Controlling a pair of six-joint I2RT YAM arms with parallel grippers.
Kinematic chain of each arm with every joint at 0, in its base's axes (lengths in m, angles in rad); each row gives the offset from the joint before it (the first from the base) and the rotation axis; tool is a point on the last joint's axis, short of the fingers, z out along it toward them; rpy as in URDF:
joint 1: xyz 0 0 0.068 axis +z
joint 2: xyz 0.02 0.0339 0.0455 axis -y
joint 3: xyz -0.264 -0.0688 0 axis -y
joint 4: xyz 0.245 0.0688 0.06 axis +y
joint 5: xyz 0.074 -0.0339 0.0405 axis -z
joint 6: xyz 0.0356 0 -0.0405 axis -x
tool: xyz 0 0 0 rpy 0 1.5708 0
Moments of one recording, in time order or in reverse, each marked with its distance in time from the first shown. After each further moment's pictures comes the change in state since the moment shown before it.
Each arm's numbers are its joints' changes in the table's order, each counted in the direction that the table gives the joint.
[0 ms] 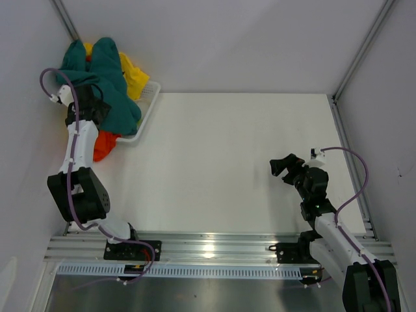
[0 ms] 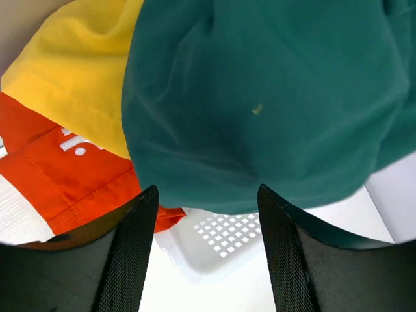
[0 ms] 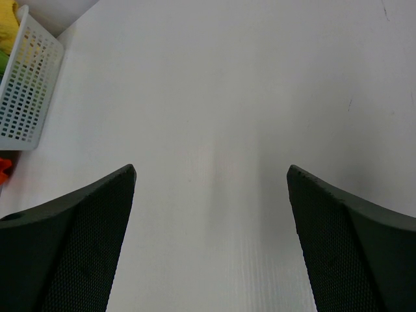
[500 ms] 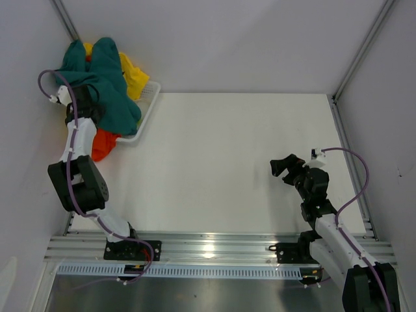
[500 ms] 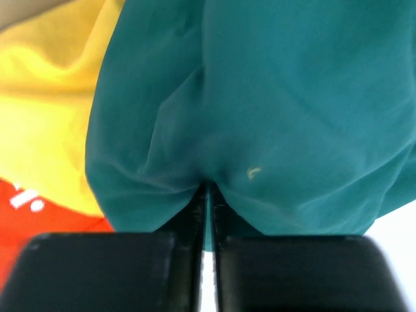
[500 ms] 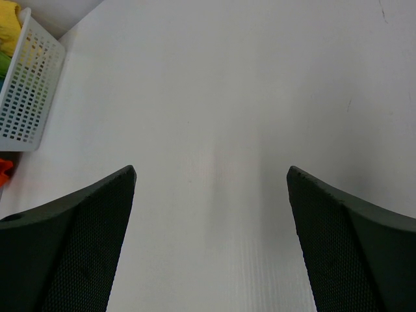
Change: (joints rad) left arm 0.048 -0.115 0.016 -0.124 0.083 0.024; right arm -0.002 0.023 0.000 0.021 0.000 0.000
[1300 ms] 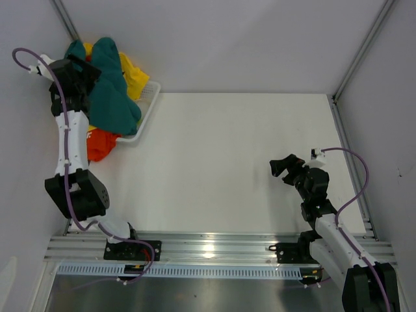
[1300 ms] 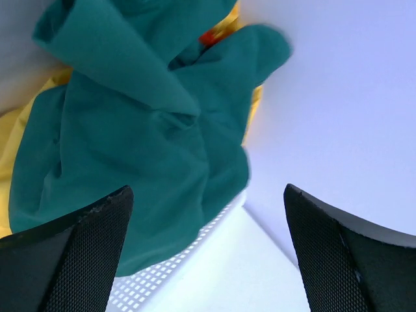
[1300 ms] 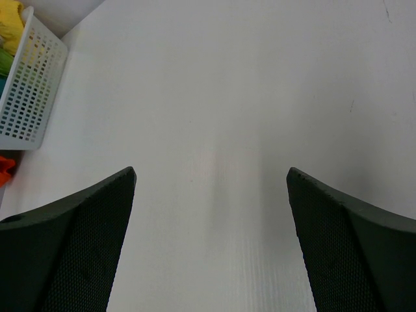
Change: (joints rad) left arm -0.021 0.101 0.221 -0.033 0.072 -0.024; right arm -0.005 -0.002 0.000 -0.001 -0.016 0.000
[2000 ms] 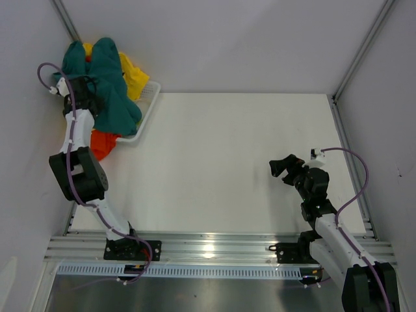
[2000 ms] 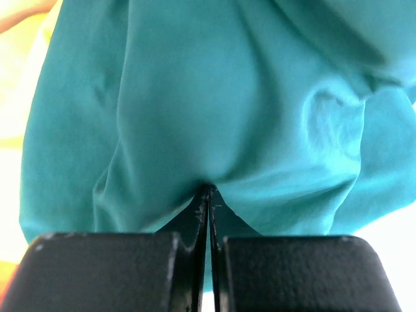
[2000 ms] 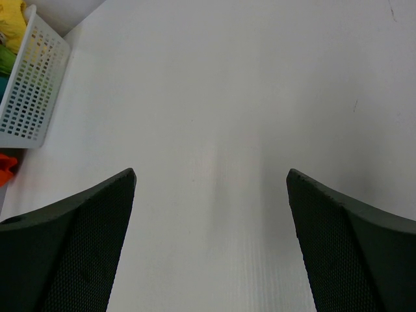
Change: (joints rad) left arm 0.034 -0.240 -0.033 0.060 0.018 0.016; right arm -0.004 -0.003 0.000 0.000 -0.014 0.000
